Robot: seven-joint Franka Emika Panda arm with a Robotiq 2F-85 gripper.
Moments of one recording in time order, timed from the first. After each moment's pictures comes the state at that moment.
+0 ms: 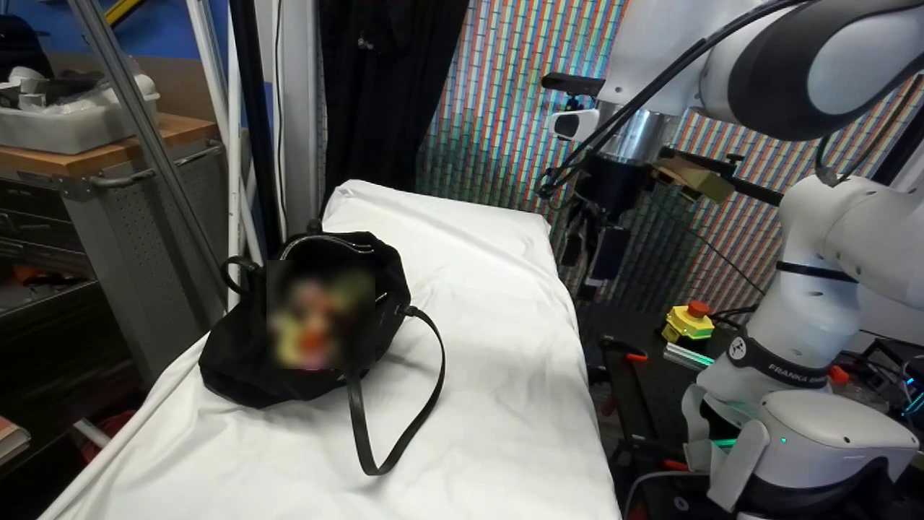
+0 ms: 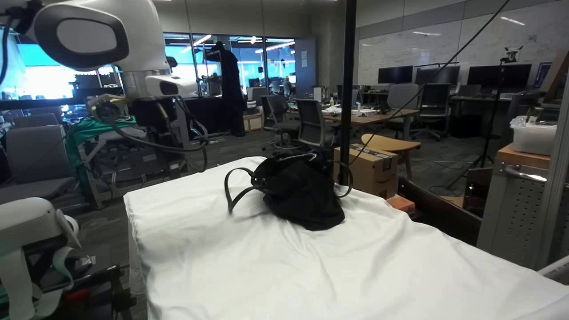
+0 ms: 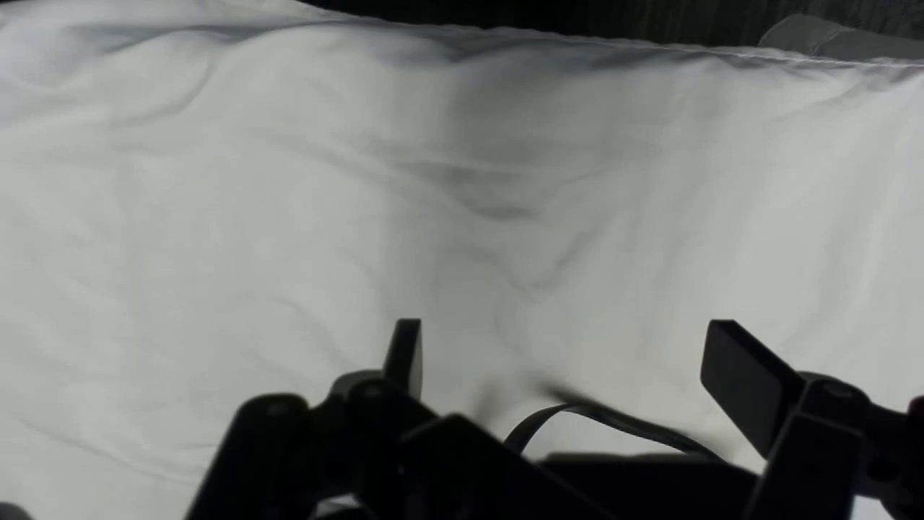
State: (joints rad) arm 0.11 -0.51 0.10 -2.71 0.11 2.25 0.00
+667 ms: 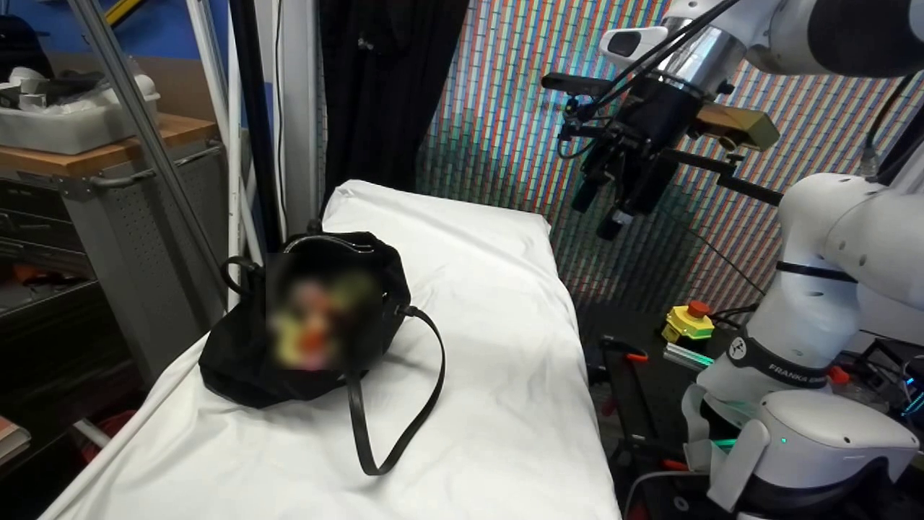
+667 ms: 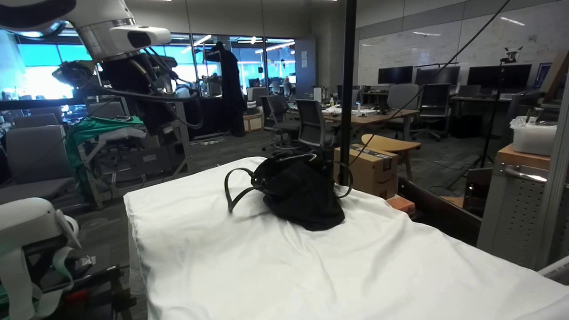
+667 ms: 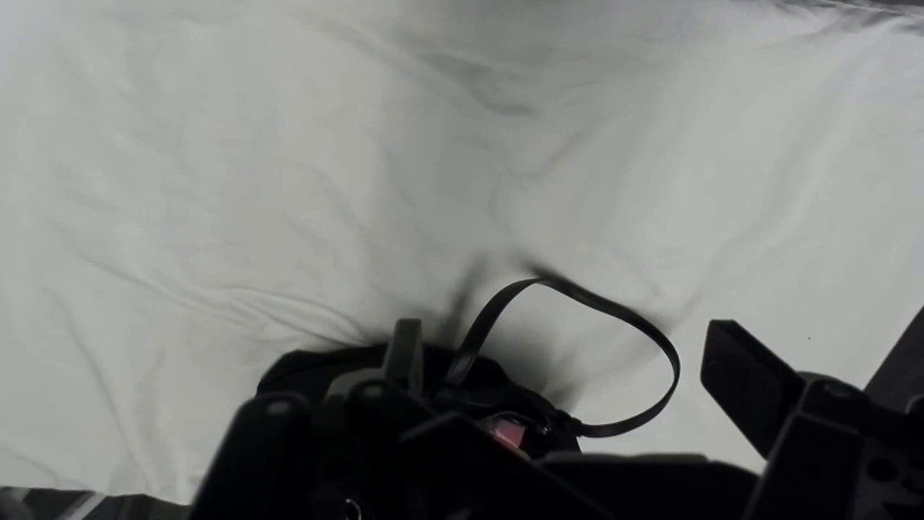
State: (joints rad) arm 0.12 -0.78 0.03 -2.75 0.10 2.25 -0.12
